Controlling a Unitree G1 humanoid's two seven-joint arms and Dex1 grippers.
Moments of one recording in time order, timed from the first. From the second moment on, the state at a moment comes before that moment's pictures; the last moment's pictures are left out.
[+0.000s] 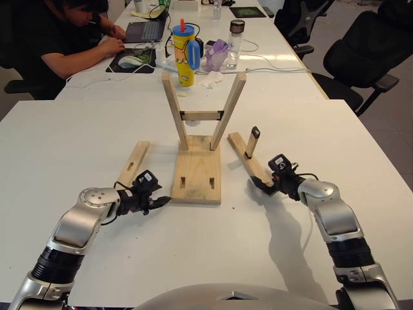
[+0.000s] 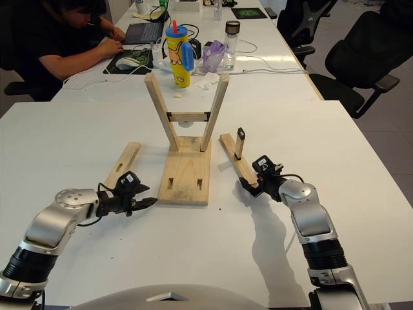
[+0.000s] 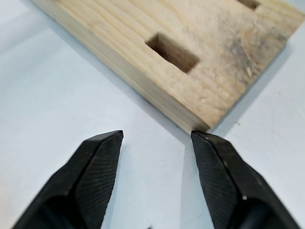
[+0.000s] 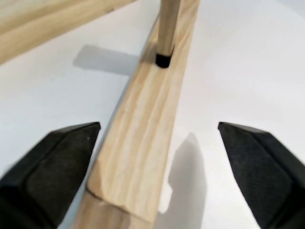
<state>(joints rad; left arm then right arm) -0.08 0.66 -0.18 -0.27 -0.19 0.75 -0.81 -0.18 -0.47 0.10 -0.05 0.01 0.62 0.58</state>
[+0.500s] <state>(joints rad) -0.15 0.70 -0.20 -0.22 -0.17 0.66 -0.83 -0.27 -0.41 0.08 0.04 0.09 0.73 0.56</state>
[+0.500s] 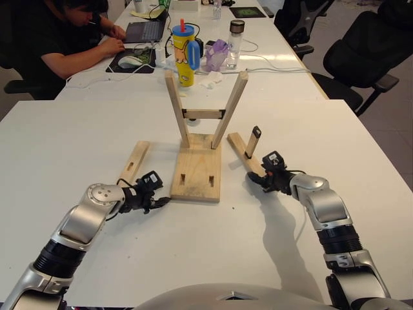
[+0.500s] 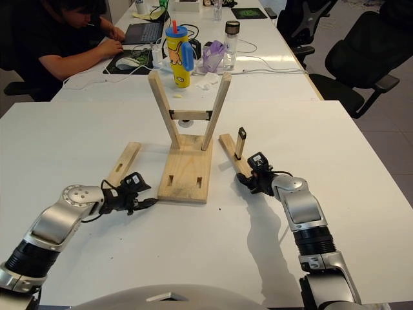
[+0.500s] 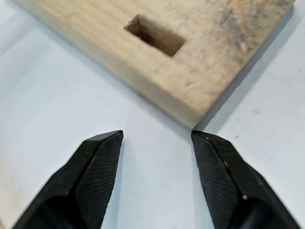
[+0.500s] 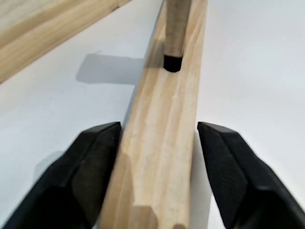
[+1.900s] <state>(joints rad) -0.55 0.47 0.31 -0.15 -1.31 1.10 -0.70 -0.22 -0.48 -0.22 -0.38 1.28 1.03 0.80</state>
